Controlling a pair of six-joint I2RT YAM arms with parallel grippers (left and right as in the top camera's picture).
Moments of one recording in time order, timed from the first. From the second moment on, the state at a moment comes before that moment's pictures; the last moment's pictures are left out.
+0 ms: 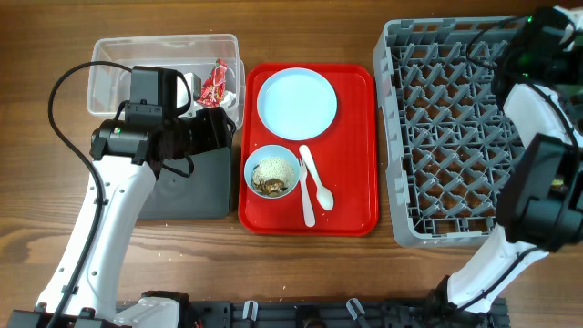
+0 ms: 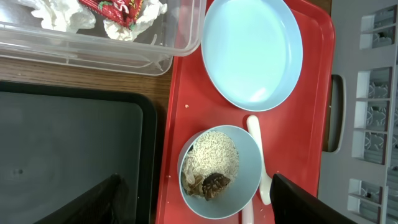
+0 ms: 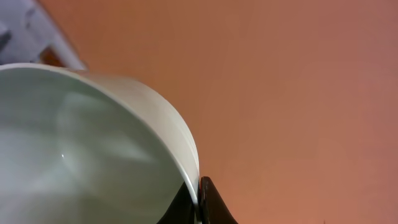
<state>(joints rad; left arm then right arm) -0.12 1.38 1.18 -0.86 0.27 -0.36 -0.28 2.04 1.41 0.25 1.17 -0.68</state>
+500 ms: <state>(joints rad) -0.12 1.38 1.18 -0.86 0.27 -0.36 -0.17 2.05 1.41 -0.24 1.04 -0.30</state>
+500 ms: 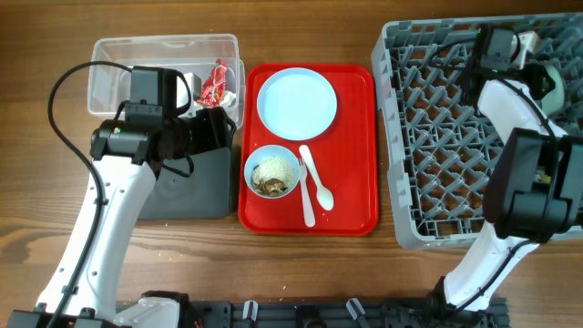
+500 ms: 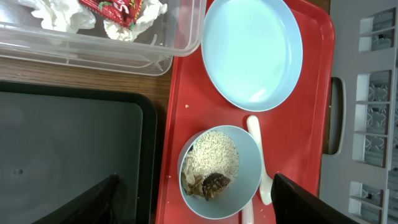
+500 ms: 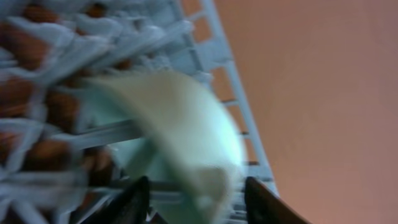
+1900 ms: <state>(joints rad) -0.65 1.86 1.19 -0.68 0.18 -0.37 -0.16 1.54 1.41 -1.09 -0.29 0.00</state>
